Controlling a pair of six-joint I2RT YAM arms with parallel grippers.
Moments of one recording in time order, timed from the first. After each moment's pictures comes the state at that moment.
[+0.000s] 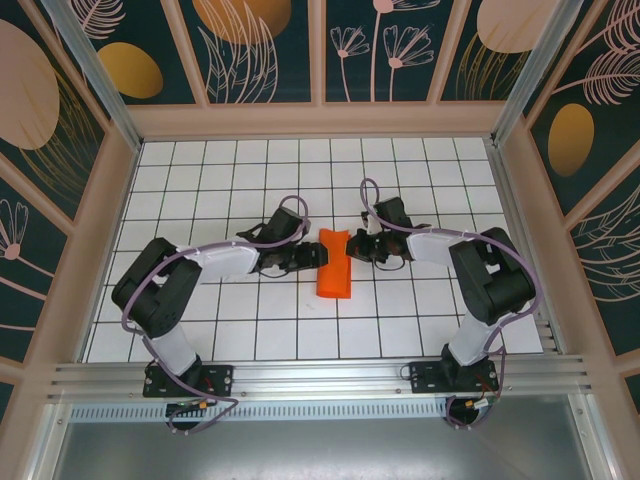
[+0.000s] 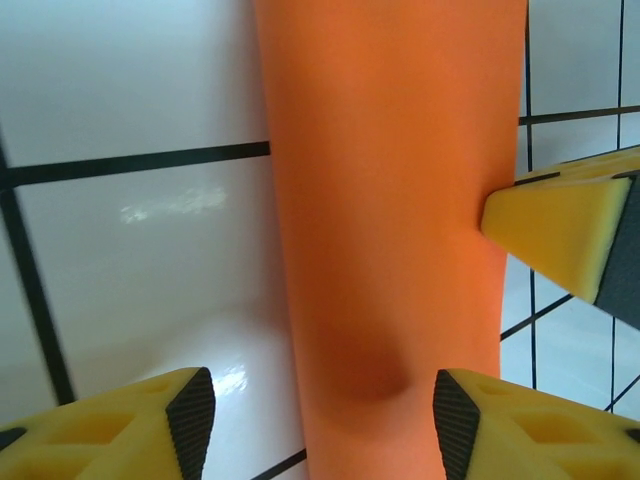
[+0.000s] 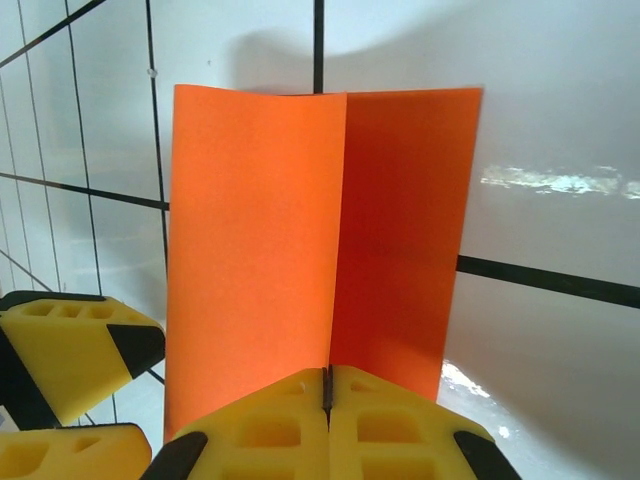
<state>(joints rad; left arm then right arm) -0.67 1.74 0.92 -0.12 0.31 -0.75 0.45 1.72 0.84 -0.08 -0.53 0.62</state>
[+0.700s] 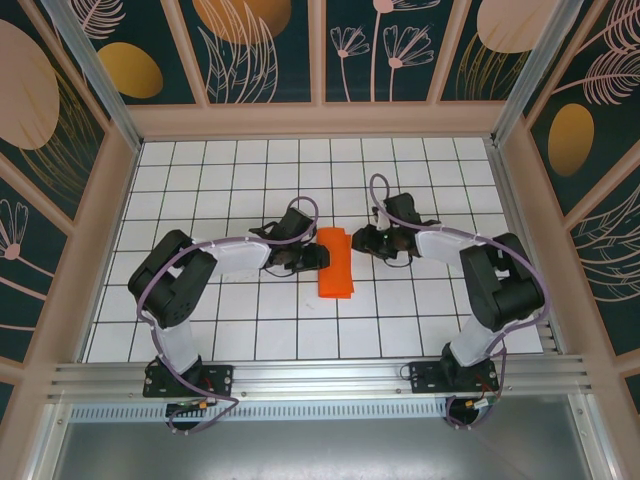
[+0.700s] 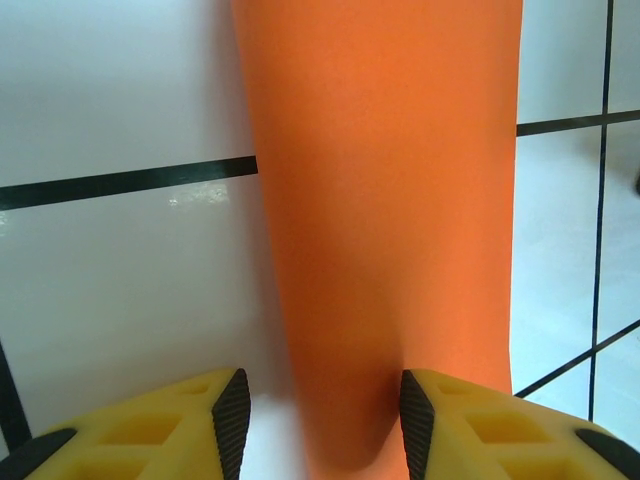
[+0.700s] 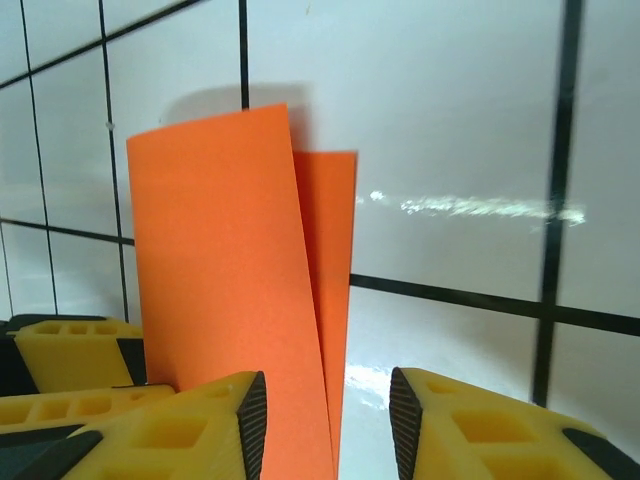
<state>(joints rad) -0.70 1.83 1.00 -0.18 0.26 -0.74 0.39 1.65 0.85 -0.18 -0.43 0.55</state>
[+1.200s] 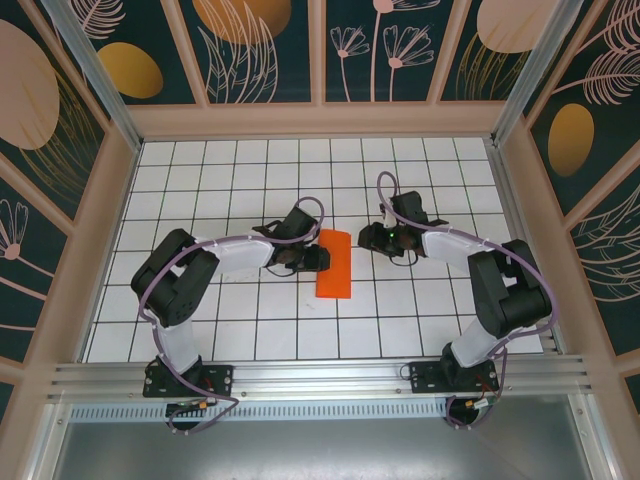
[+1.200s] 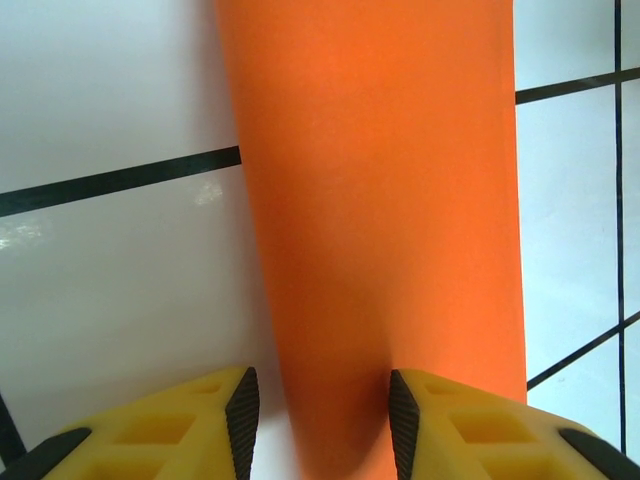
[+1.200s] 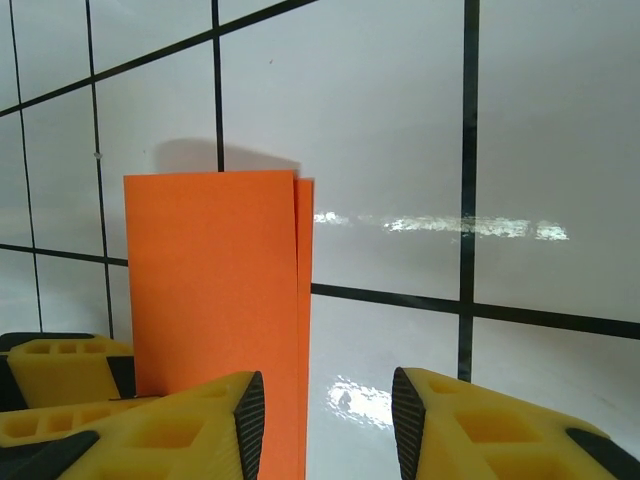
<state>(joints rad) -0.71 1.85 1.03 -0.24 0.25 -0.65 0.37 1.61 0.84 -0.20 -0.40 0.54</state>
